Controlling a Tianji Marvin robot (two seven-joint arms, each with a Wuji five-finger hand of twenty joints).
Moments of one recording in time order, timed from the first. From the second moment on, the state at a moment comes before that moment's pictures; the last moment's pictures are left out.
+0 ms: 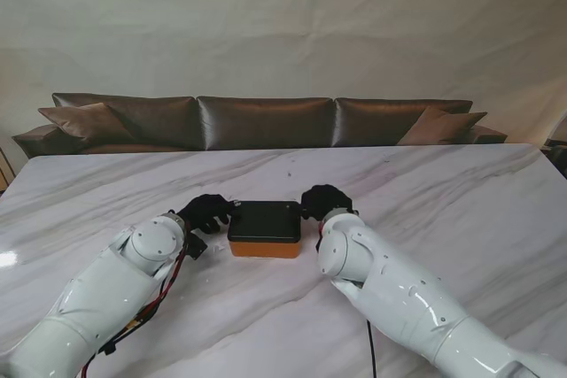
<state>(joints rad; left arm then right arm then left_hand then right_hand) 1.06 -1.23 -0.96 -0.91 0.04 0.06 -0.08 -1.04 -1.28 0.70 -1.14 -0.43 0.46 -0.21 0.54 -0.29 0.13 -0.03 0.53 0.03 0.87 0.70 0.75 0.00 0.77 0.62 0.58 0.21 0.80 0.71 0.26 0.25 1.29 0.65 0.26 -0.52 0.82 0.11 0.99 -0.25 1.11 0.84 1.19 -0.02 1.06 1.00 1.22 0.13 0.96 0.58 0.91 0.21 1.51 0.38</state>
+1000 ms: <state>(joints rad) 1.01 -1.25 -0.90 -0.84 0.07 0.02 -0.04 -0.99 -1.32 0.65 -1.01 -0.39 0.39 -0.25 0.53 -0.33 0.43 -0.04 0.57 -0.10 1.13 0.87 0.90 -0.05 0.95 0.73 0.69 0.21 0.86 0.71 0.37 0.25 1.39 0.67 0.25 -0.61 1.11 -0.02 1.09 -0.25 1.34 0.91 1.24 -0.03 1.10 1.02 1.22 0.12 1.00 0.59 0.91 0.21 1.53 0.40</state>
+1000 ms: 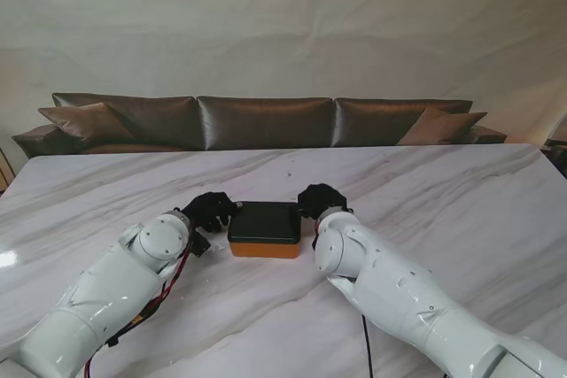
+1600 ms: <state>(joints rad) 1.02 -1.25 -0.89 -0.85 0.13 0.02 0.01 -0.97 -1.32 0.63 -1.00 -0.39 0.39 -0.24 0.45 -0.38 0.55 -0.04 0.62 -0.14 1.16 0.93 0.96 -0.06 0.96 0.77 0.75 0.21 0.88 0.72 0.43 0.25 1.43 0.67 0.23 -0.63 1.18 -0.04 1.10 -0.22 1.36 0.89 1.25 -0.03 1.12 1.03 1.22 0.11 1.02 0.60 0.91 0.20 1.53 0.41</state>
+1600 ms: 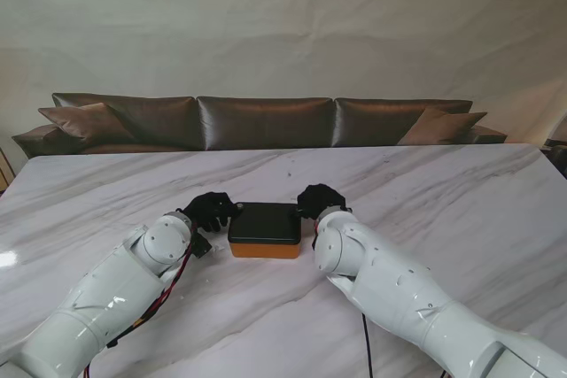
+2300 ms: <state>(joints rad) 0.98 -1.25 -0.82 -0.79 0.23 -0.02 0.08 -0.96 -1.33 0.62 -0.97 -0.38 0.38 -0.24 0.28 -0.44 0.66 -0.04 0.72 -0.17 1.18 0.93 1.05 -0.06 0.94 0.78 0.84 0.16 0.90 0.73 0.53 0.25 1.49 0.65 0.21 -0.64 1.20 -0.04 1.11 -0.22 1.40 0.88 1.25 -0.03 1.12 1.03 1.22 0.11 1.02 0.60 0.91 0.20 1.54 0.42</state>
